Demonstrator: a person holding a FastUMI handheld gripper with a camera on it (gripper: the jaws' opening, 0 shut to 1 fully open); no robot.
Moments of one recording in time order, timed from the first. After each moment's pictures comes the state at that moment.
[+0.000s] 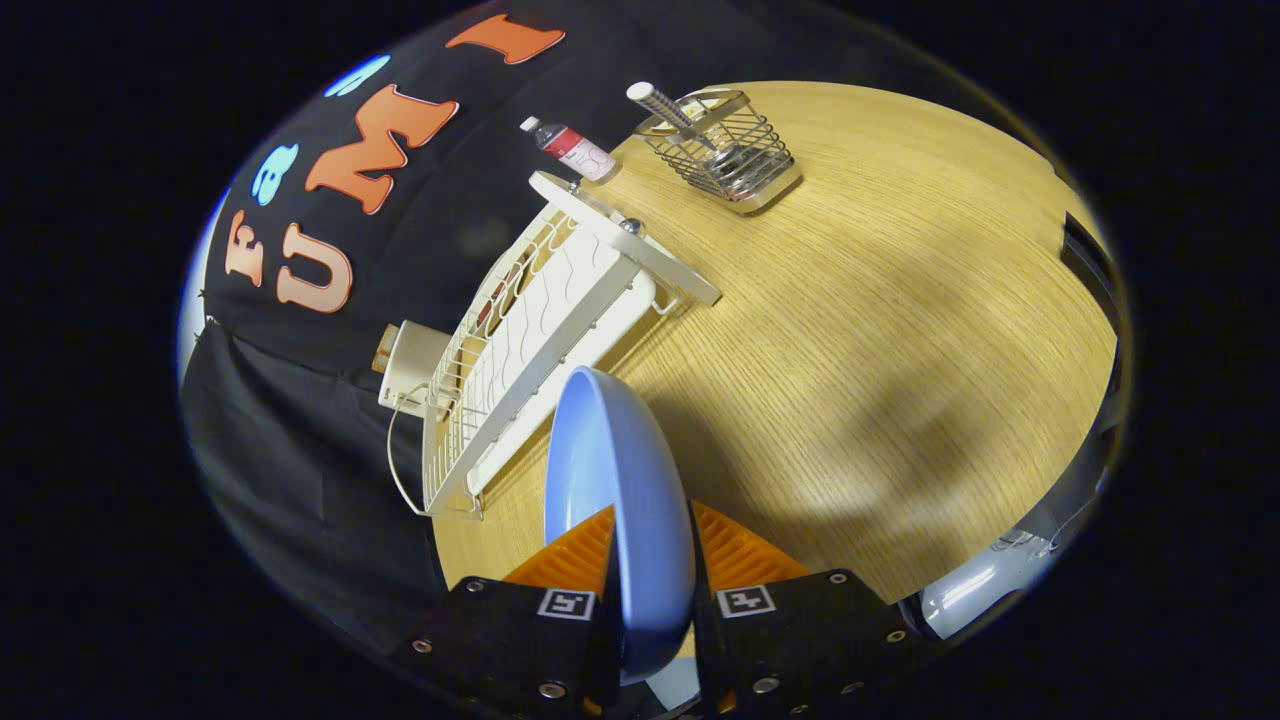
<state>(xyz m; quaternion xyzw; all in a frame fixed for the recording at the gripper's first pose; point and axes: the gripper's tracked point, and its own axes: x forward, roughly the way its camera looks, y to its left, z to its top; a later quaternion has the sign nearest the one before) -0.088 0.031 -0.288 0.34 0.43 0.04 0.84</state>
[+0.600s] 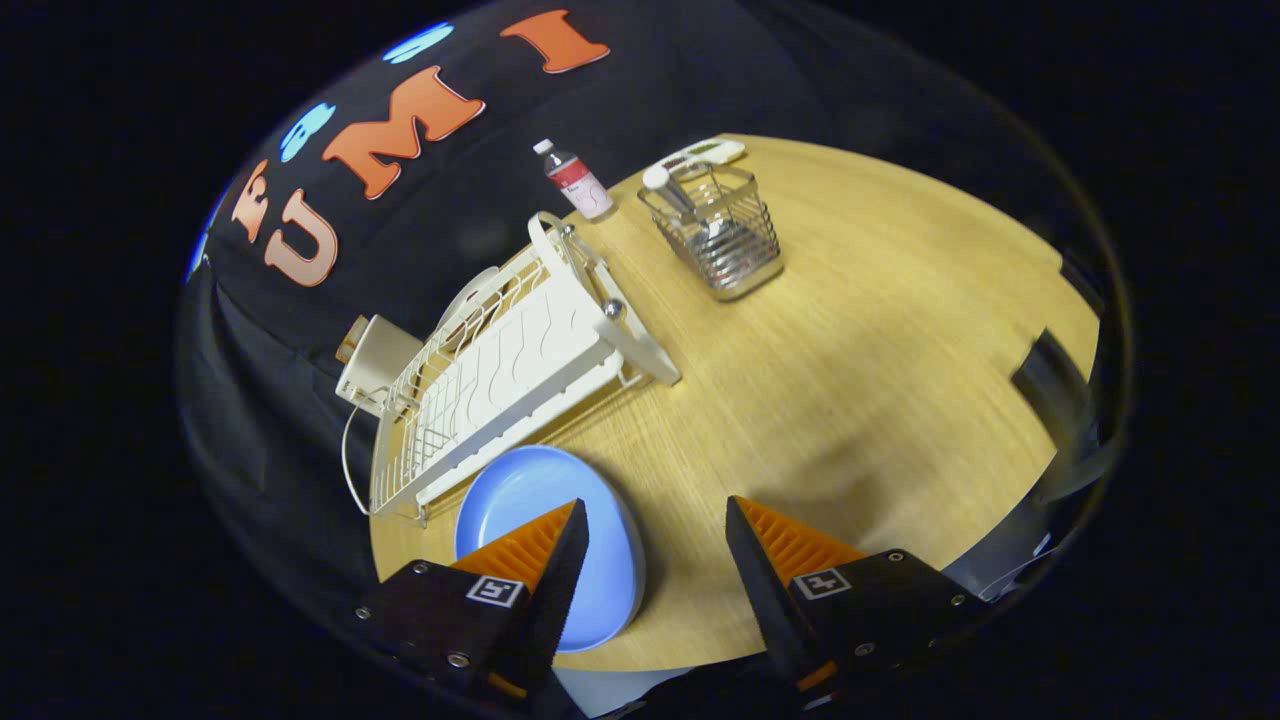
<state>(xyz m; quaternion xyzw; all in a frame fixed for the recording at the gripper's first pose) -0.055 -0.037 -0.252 0.22 0.37 -0.01 0.90</state>
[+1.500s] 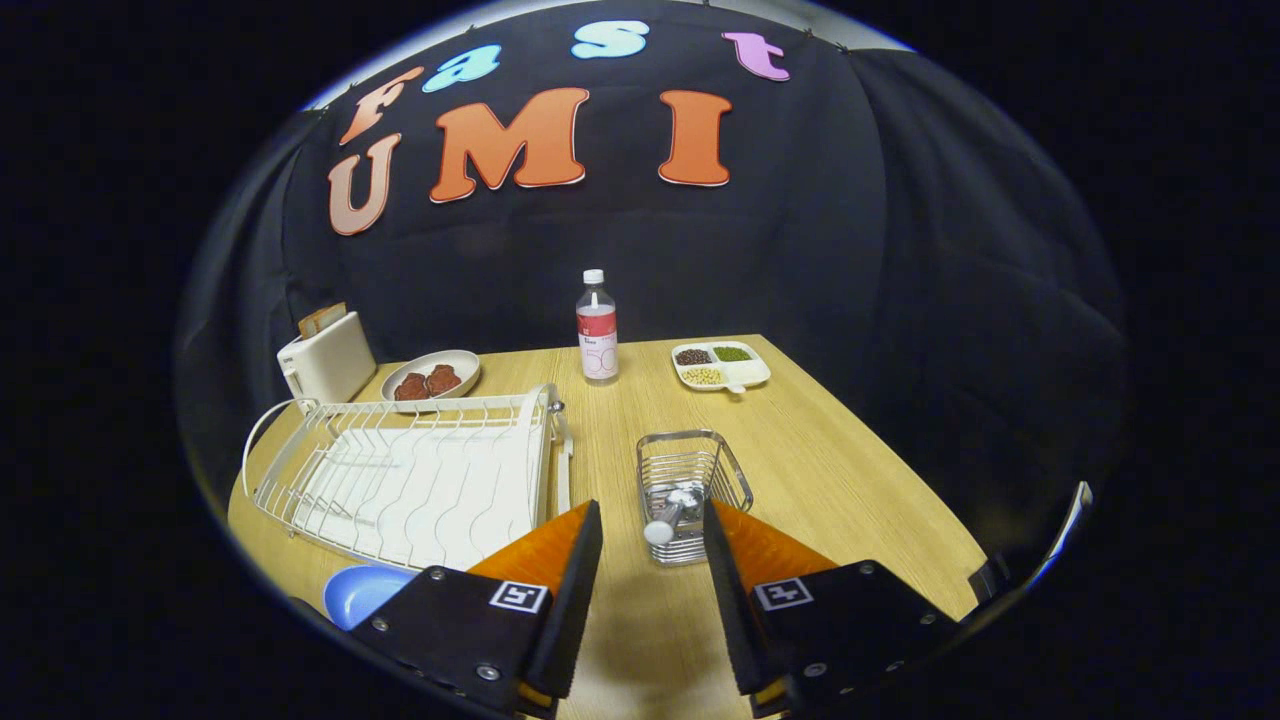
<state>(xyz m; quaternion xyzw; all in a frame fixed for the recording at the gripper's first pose) 0.069 -0.102 -0.162 -0.02 0.19 -0.02 0.98</state>
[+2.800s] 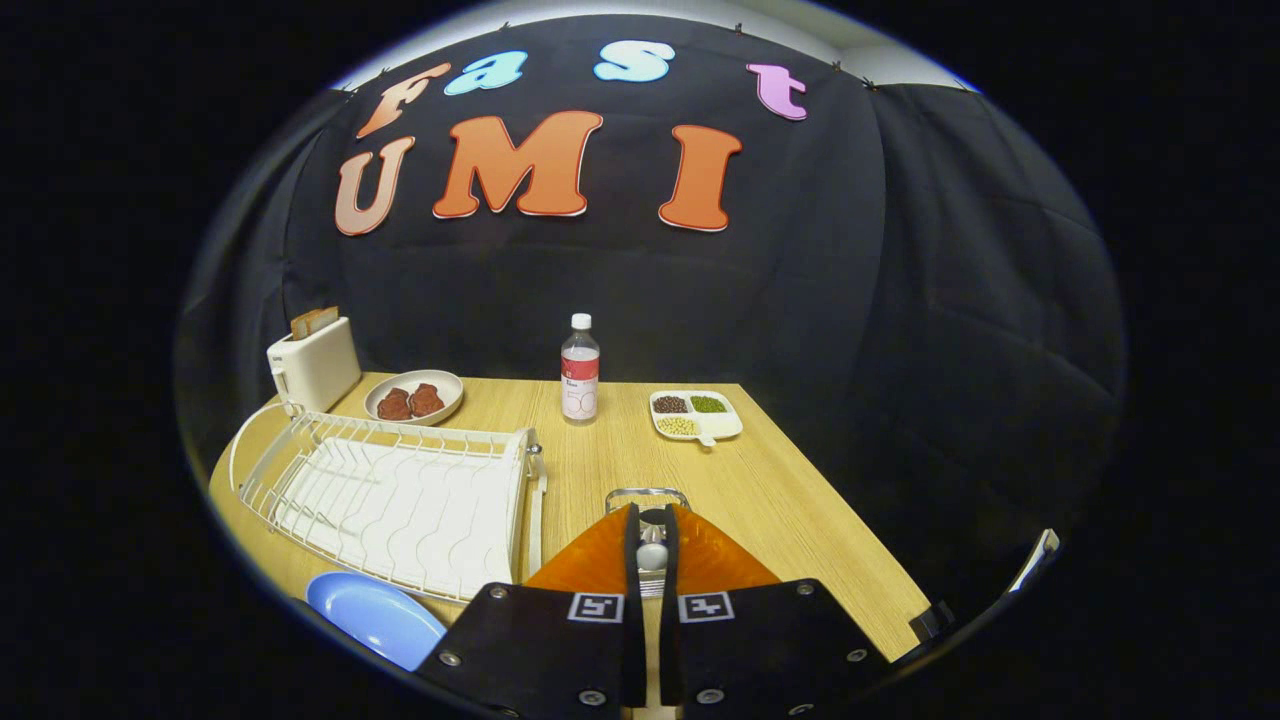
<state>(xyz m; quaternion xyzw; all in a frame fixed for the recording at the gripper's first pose) 0.061 -0.112 -0.101 -0.06 0.15 -0.05 0.99</state>
